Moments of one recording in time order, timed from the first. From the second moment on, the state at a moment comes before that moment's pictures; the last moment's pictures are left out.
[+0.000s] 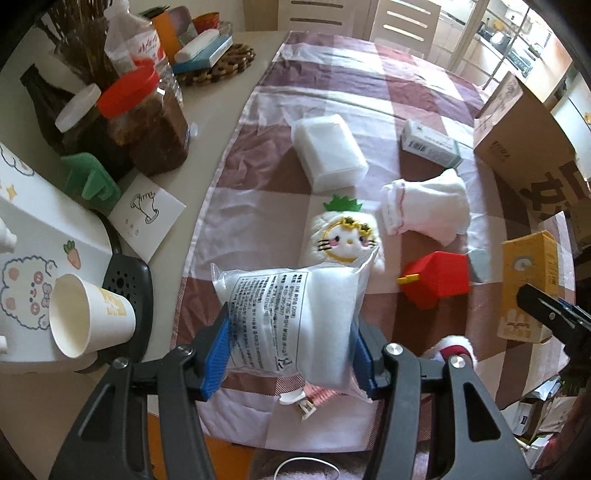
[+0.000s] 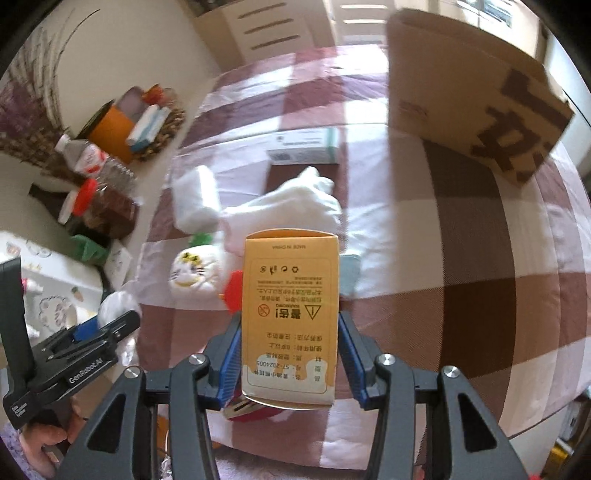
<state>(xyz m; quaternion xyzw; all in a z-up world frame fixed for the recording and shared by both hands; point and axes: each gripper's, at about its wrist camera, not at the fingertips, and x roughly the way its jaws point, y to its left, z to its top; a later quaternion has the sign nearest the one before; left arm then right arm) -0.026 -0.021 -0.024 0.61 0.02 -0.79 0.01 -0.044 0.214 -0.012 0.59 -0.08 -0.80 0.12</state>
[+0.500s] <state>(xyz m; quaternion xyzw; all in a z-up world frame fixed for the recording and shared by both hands) -0.020 -0.015 0.021 0.57 0.02 -0.82 0.00 -0.031 0.180 0.030 0.55 -0.05 -0.81 0.17</state>
